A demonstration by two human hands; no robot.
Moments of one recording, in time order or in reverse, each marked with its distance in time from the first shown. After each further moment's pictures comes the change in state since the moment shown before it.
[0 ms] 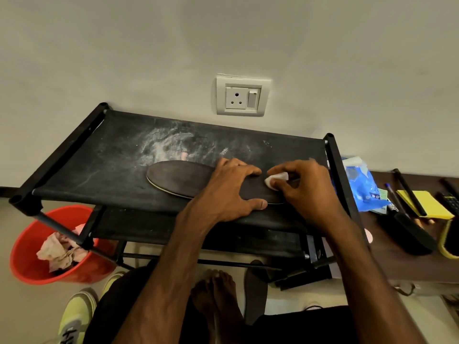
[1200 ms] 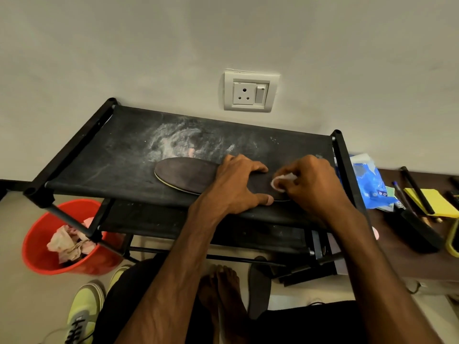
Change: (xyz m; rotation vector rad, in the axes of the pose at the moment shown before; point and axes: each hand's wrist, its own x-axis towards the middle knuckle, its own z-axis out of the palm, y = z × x) left_hand 0.002 0.003 -0.002 -0.044 -0.018 -0.074; right_hand 0.004 -0.020 -0.006 -0.280 -0.160 0.090
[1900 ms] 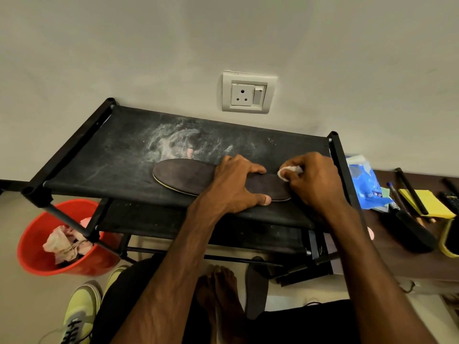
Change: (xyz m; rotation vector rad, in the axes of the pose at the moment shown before) left_hand -0.001 0.002 -0.001 0.001 0.005 -0.033; right_hand 0.012 0.020 0.006 0.092 0.160 0.087
